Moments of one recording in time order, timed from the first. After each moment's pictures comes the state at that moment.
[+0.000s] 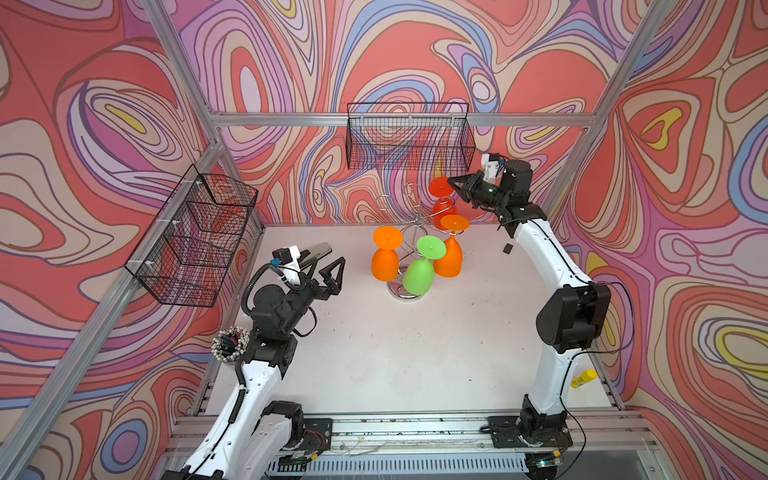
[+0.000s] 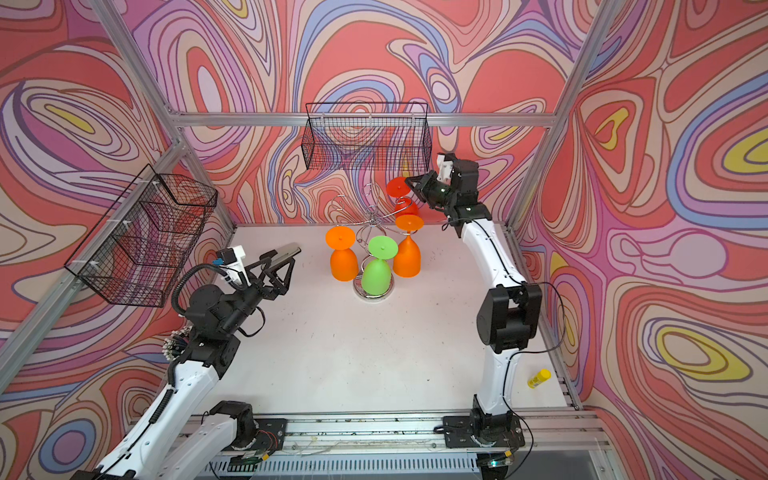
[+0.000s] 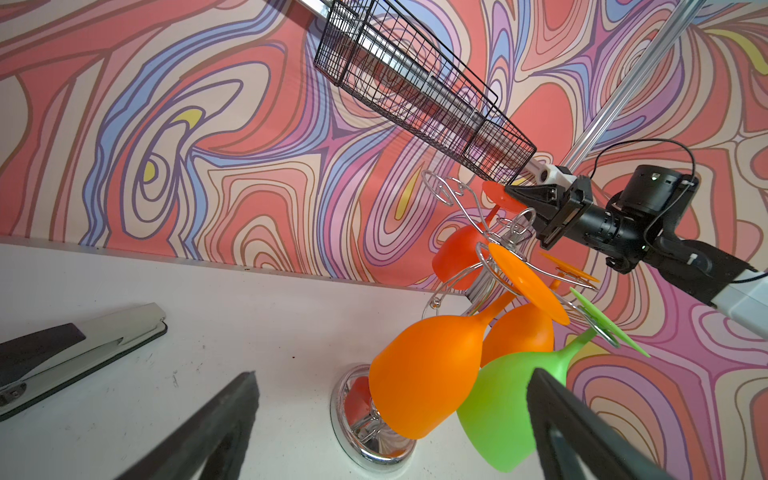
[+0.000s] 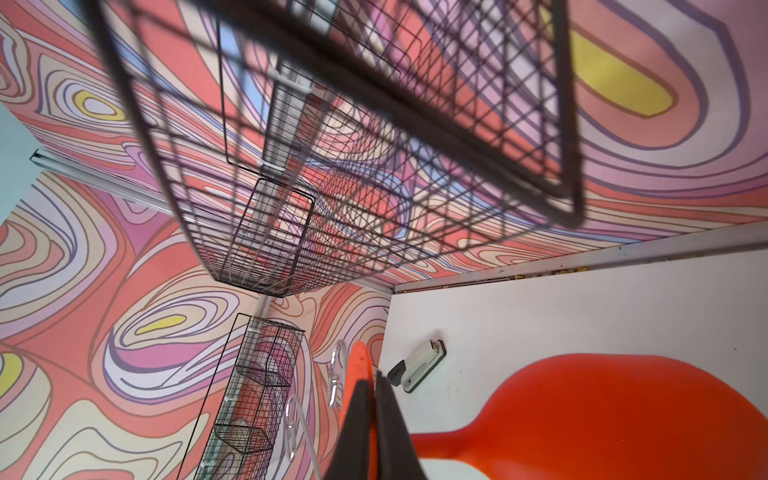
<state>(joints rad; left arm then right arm) -0.12 0.84 0.58 0.32 0.33 -0.52 0.11 1.97 1.96 -0.14 -0.64 0.96</state>
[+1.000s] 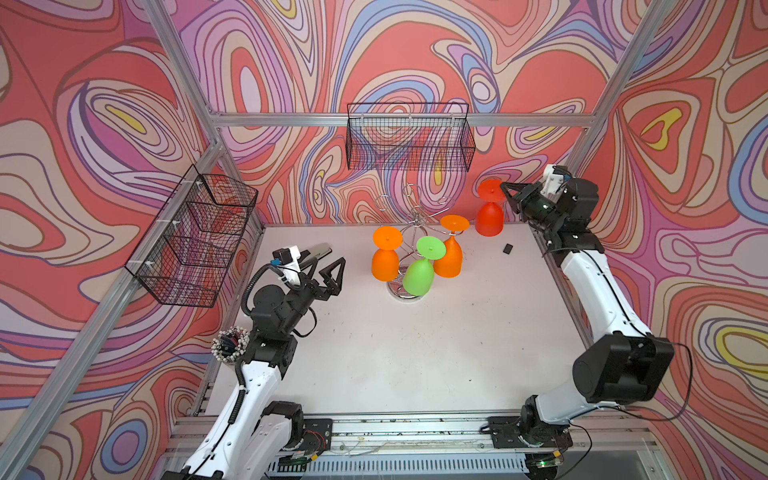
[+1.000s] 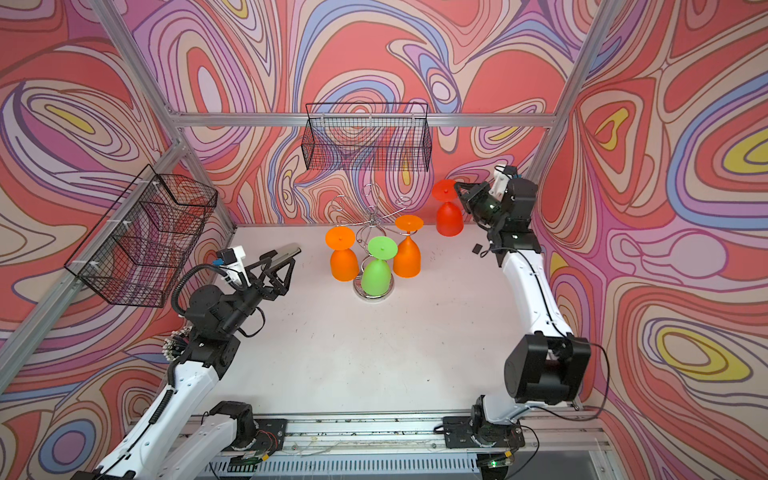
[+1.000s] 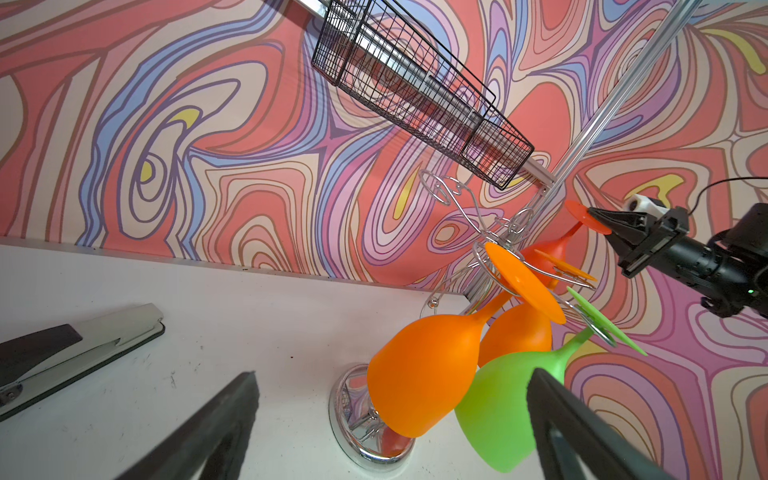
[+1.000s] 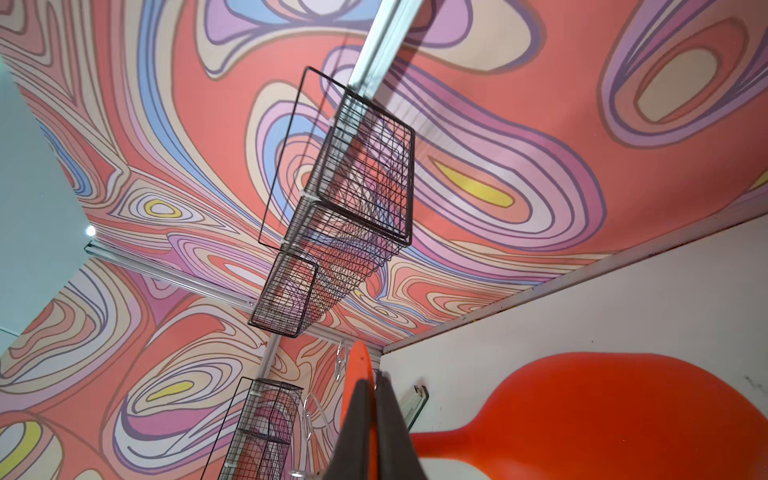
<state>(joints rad) -0.12 0.84 0.58 0.32 0.34 -0.52 -0.09 1.51 1.51 -0.02 -0.57 1.02</state>
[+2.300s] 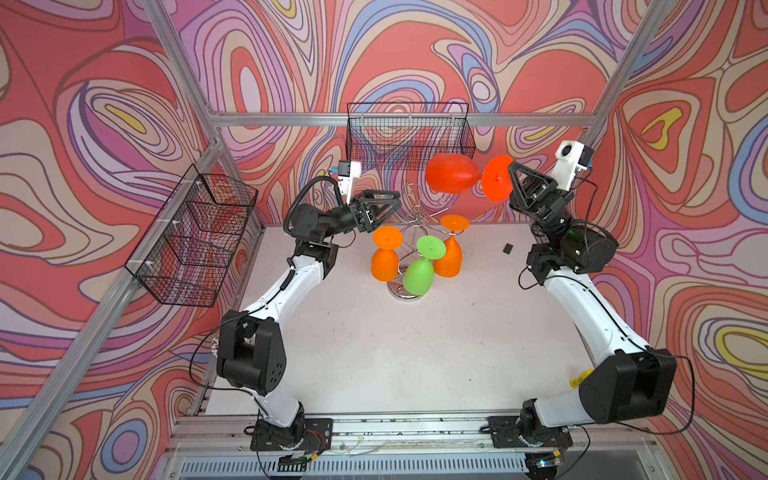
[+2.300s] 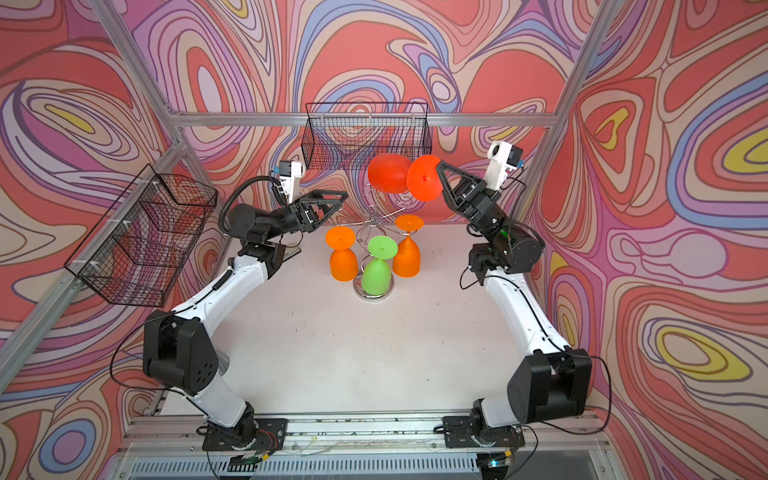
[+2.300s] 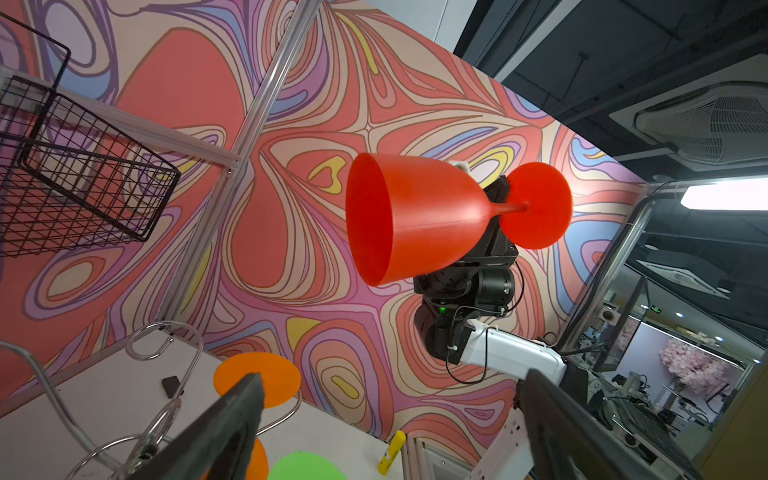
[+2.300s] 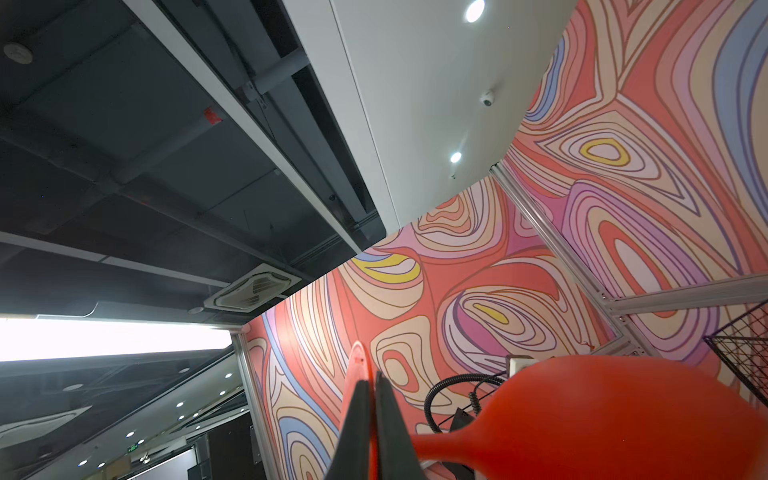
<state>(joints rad) -0.29 1.70 1.45 0.96 1.05 -1.16 0.10 1.48 1.37 1.38 -0.75 1.74</state>
